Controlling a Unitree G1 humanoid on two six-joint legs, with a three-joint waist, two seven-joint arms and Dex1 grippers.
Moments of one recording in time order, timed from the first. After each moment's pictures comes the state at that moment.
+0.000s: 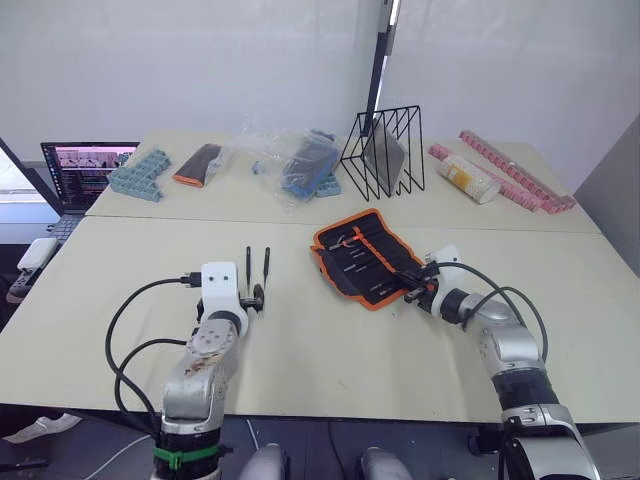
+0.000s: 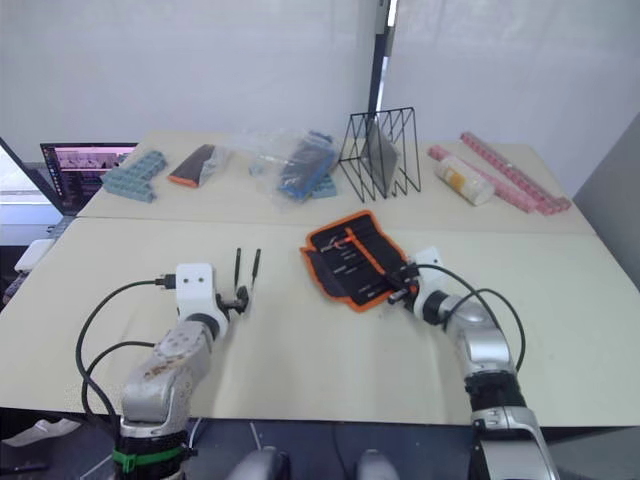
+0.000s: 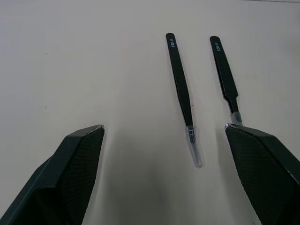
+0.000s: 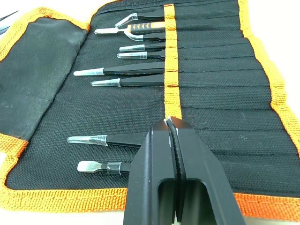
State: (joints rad) left arm -0.23 0.07 0.08 -0.32 -0.08 0.84 0.13; right arm -0.47 -0.40 -0.05 0.37 0.24 0.29 0.67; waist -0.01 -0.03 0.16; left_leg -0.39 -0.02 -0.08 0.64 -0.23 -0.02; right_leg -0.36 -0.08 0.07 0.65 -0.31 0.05
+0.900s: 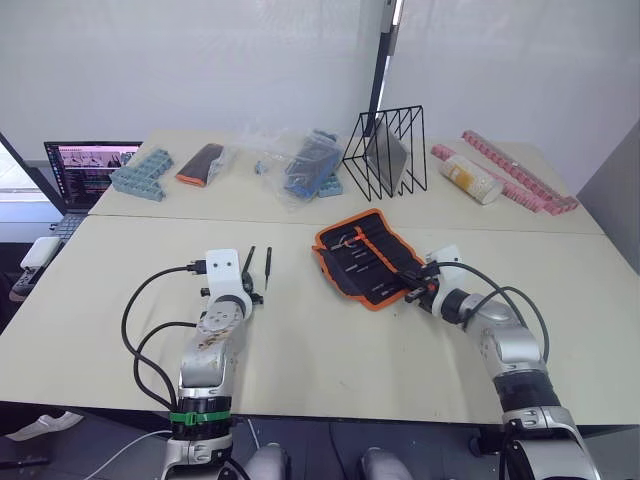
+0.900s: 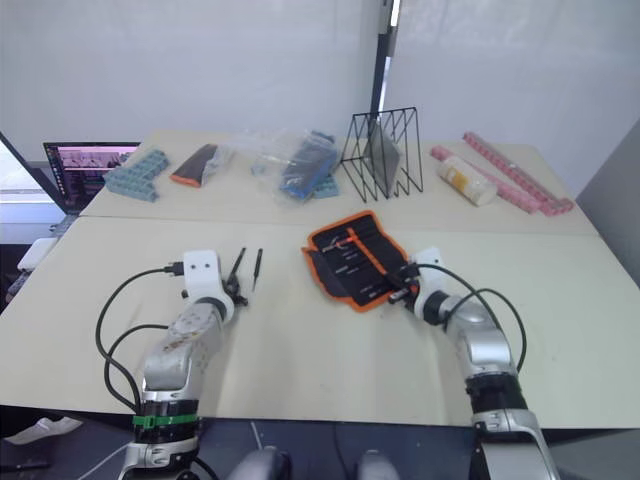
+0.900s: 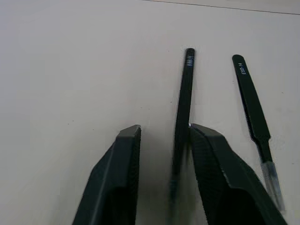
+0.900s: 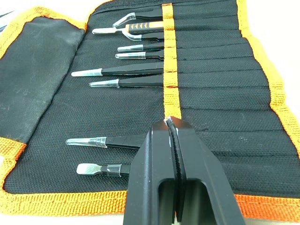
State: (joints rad) left arm -0.35 0.03 0.14 -0.11 -0.06 0.72 0.13; right arm -0.46 -0.40 -0.05 0.34 0.24 0.31 0.64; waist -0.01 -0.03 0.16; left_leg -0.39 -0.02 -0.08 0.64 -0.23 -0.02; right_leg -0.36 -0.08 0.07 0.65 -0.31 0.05
